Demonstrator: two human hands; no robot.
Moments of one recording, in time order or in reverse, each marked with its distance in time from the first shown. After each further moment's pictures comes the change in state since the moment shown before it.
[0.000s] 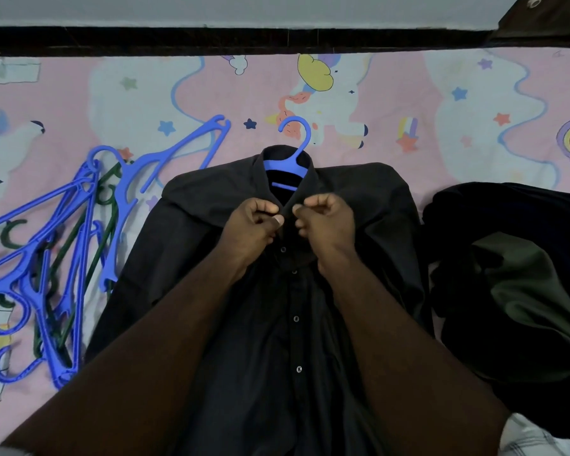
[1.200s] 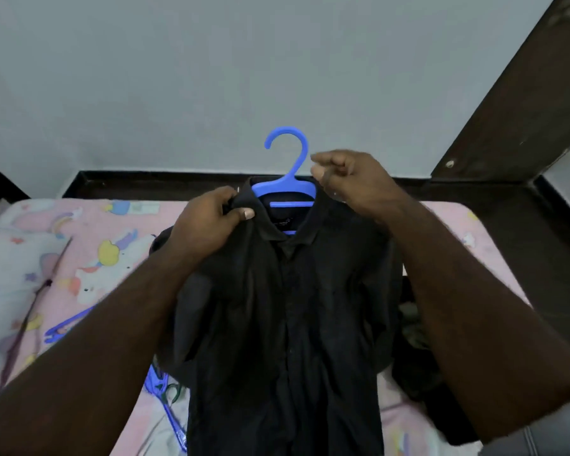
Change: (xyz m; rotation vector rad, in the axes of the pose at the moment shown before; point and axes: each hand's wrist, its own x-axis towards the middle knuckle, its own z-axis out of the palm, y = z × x) left_hand -0.214 0.273 -0.156 0.663 0.264 0.661; right_hand -0.202 -0.349 -0.086 -0.453 -0.371 -0.753
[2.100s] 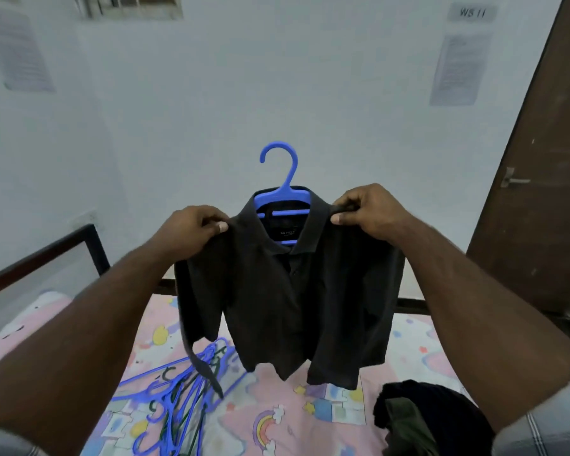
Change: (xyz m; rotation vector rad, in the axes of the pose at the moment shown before) left_hand -0.133 0.182 -0.196 0.185 0.236 0.045; right_hand -0.131 -0.175 -0.149 -0.304 0.087 -0.343
